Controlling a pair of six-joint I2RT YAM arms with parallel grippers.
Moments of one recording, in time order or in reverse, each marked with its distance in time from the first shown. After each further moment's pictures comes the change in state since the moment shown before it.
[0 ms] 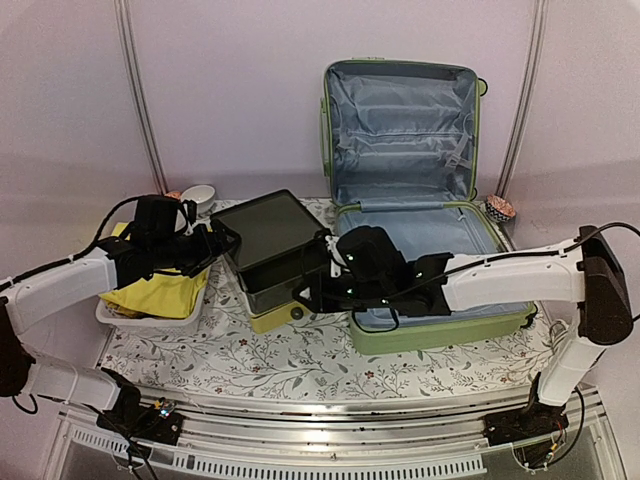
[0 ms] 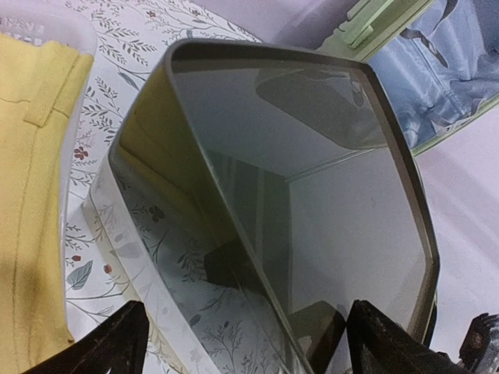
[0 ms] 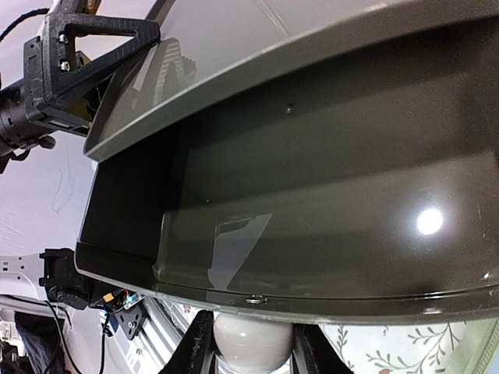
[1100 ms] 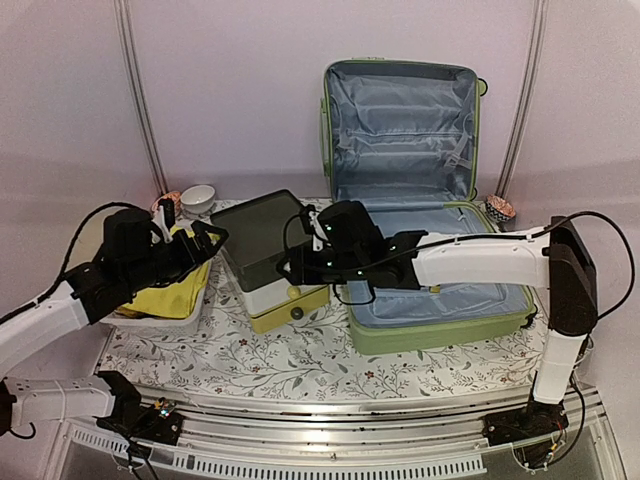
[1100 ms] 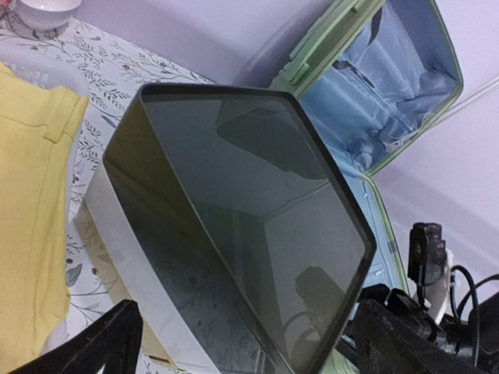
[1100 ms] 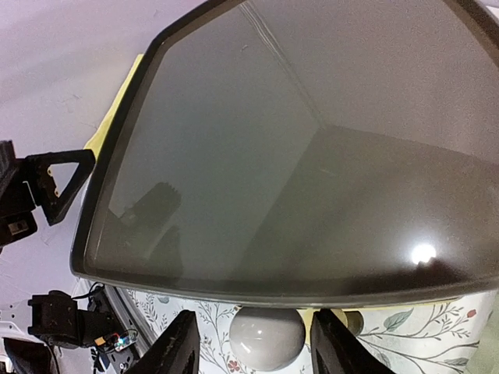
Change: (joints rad) left arm -0.143 -0.327 -0.140 0.030 -0.174 -0.040; right arm -0.080 0.166 0.238 -0.036 0.007 -0.086
